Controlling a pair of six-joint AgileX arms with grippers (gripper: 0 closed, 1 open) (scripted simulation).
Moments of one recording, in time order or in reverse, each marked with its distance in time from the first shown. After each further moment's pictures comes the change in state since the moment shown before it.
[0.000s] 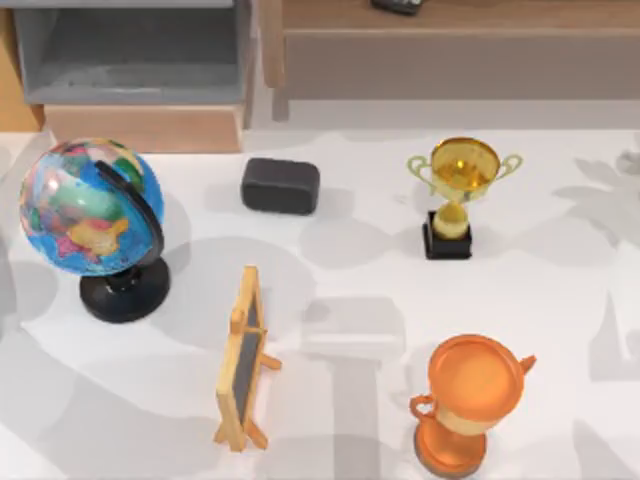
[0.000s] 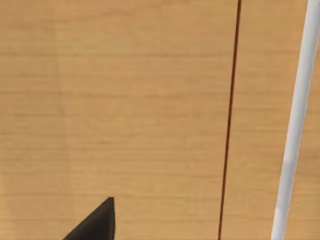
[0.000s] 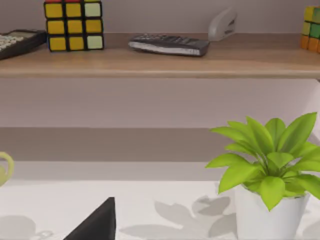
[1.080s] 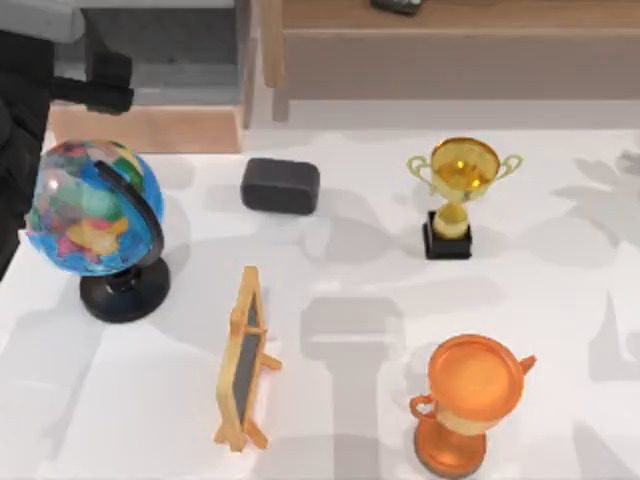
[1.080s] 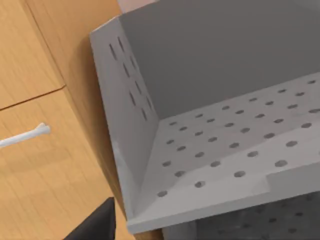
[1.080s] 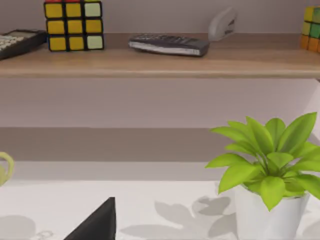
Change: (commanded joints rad) left arm -0.600 -0.719 -0.433 -0.250 -0.703 -1.209; right arm 0.000 0.000 0.000 0.000 0.000 0.000
